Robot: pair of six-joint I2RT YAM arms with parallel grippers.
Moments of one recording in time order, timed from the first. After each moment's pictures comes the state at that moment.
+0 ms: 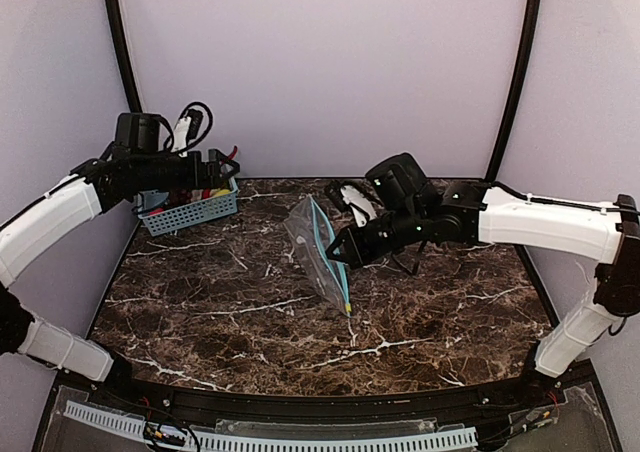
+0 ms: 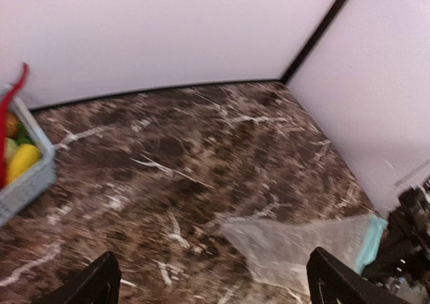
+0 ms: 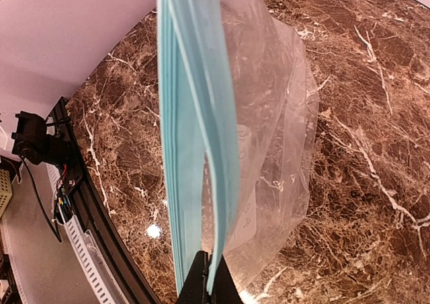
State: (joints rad) left arm -0.33 1.30 1.24 -0.39 0.24 -0.23; right arm 0.97 1.55 1.30 -0.46 -0.20 0.34
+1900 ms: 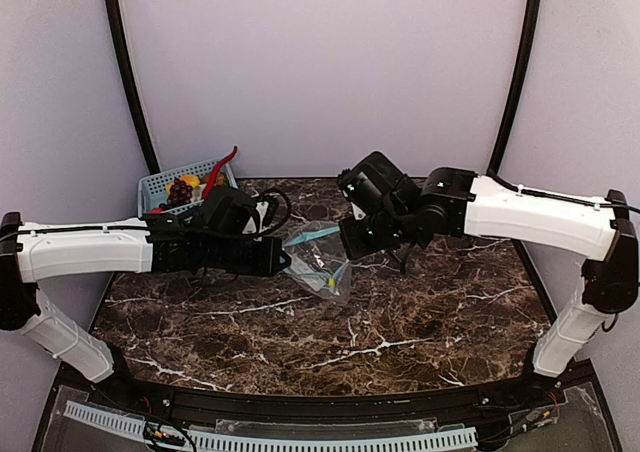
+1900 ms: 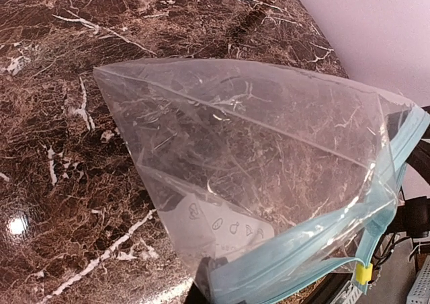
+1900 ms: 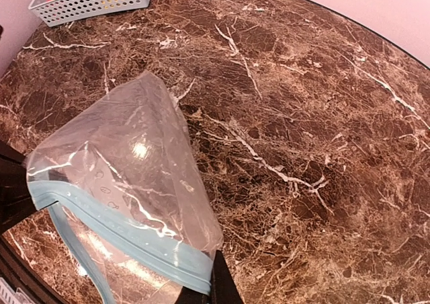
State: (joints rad) left arm -0.90 1.42 1.00 -0.30 -0.02 -0.65; right arm 1.06 1.63 1.49 -0.74 0.36 0.48
